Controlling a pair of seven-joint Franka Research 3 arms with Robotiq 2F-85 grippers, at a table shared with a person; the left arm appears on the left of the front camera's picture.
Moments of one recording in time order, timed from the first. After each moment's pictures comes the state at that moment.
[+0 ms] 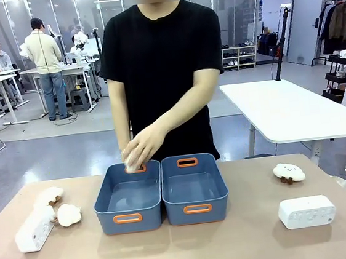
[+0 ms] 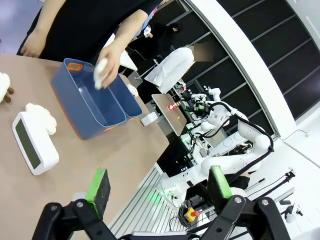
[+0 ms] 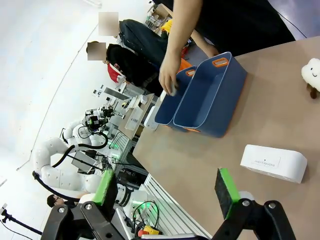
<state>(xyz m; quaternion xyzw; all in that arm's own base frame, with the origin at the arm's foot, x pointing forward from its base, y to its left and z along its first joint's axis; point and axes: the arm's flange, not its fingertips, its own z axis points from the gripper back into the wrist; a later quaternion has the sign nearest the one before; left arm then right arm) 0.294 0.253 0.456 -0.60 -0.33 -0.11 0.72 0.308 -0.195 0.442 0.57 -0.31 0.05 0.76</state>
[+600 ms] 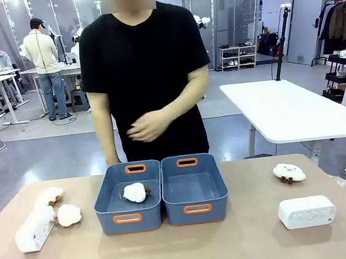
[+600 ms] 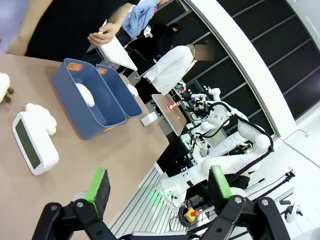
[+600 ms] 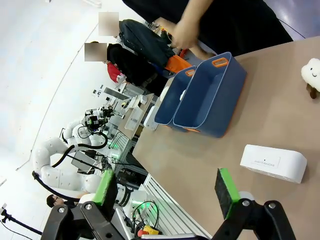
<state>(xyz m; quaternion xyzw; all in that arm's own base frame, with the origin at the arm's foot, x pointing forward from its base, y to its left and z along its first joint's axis) 0.294 0.253 0.456 -0.60 -0.33 -0.11 0.72 0.308 -0.195 0.442 0.57 -0.31 0.05 0.76</state>
